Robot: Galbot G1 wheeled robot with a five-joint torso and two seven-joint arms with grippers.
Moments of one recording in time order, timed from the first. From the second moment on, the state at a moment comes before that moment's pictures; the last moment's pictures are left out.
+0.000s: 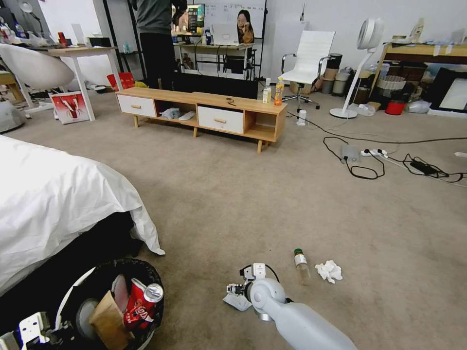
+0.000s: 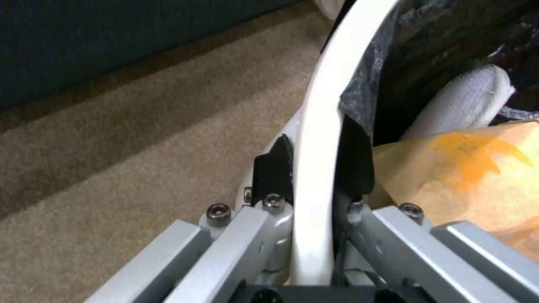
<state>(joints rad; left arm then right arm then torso) 1.67 -1.43 -1.07 -2.18 -0.71 0.74 -0.23 -0.67 1.32 -0.35 1.19 1.14 -0.52 0.55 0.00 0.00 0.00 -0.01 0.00</state>
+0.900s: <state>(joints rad) 1.68 -1.43 -1.07 -2.19 -0.71 0.74 -0.23 -0.66 1.37 -0.34 1.01 1.04 -0.50 0.44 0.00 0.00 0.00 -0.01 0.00</state>
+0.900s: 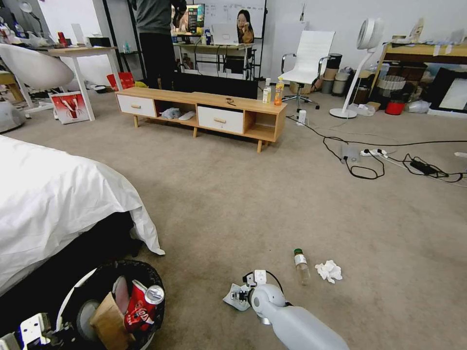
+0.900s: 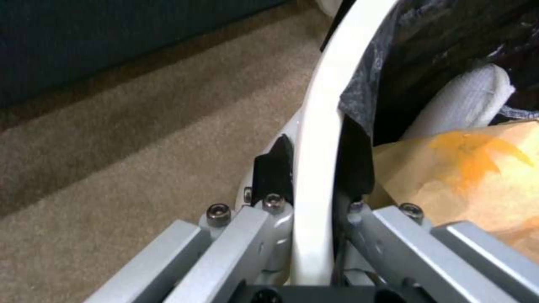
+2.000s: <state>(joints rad) 1.68 -1.45 -1.05 -2.19 -0.71 0.74 -0.22 -0.65 1.42 -0.36 0.88 0.93 -0.45 0.33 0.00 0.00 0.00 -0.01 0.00</state>
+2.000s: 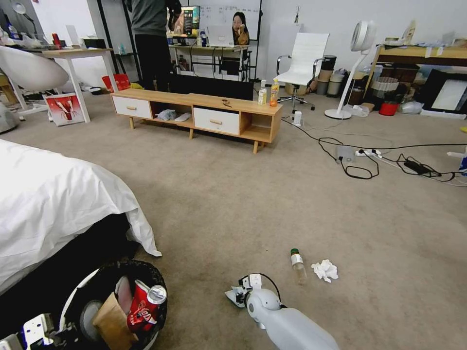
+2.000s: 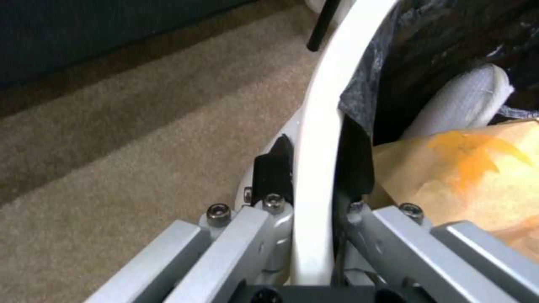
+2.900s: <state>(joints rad) 1.67 -1.44 -1.05 -2.20 -0.71 0.74 -0.23 -0.69 1.19 -0.35 1.40 1.04 -0.45 0.45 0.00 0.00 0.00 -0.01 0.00</state>
